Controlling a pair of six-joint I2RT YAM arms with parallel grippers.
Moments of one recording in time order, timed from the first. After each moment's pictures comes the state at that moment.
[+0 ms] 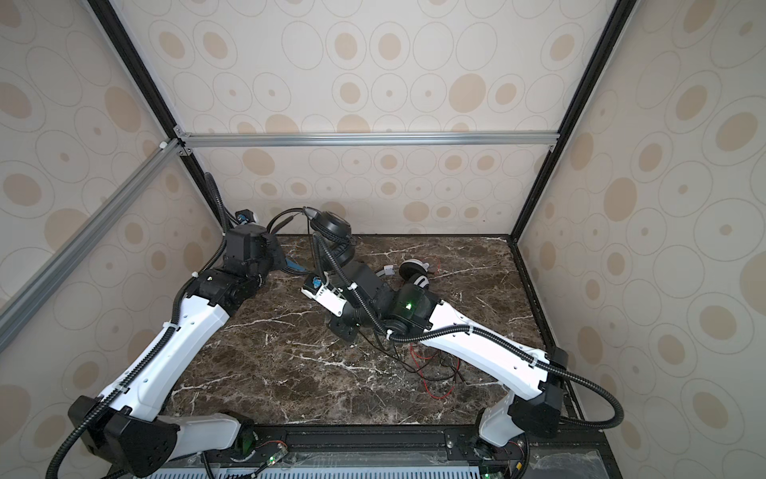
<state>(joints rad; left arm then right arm) -0.34 1.28 1.34 -0.56 -0.46 -0.38 1.08 1.52 1.69 -0.84 0.02 -0.14</state>
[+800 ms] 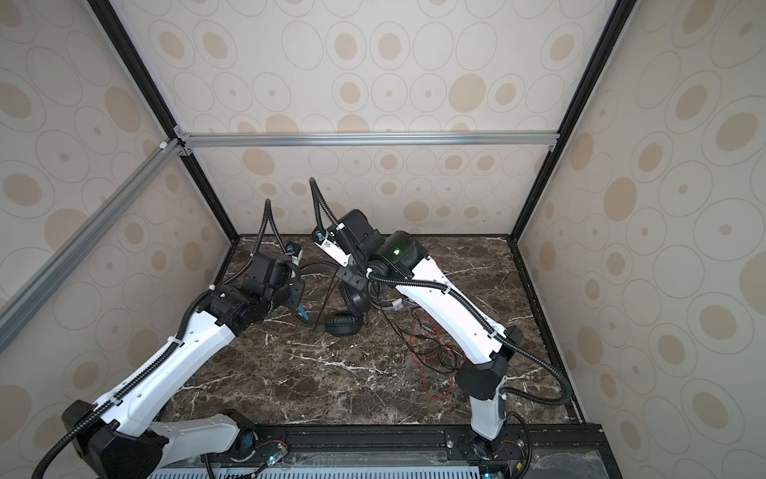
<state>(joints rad) -0.52 1.21 1.23 -0.76 -0.36 -0.02 0.90 1.87 2.31 -1.23 0.29 -0.31</state>
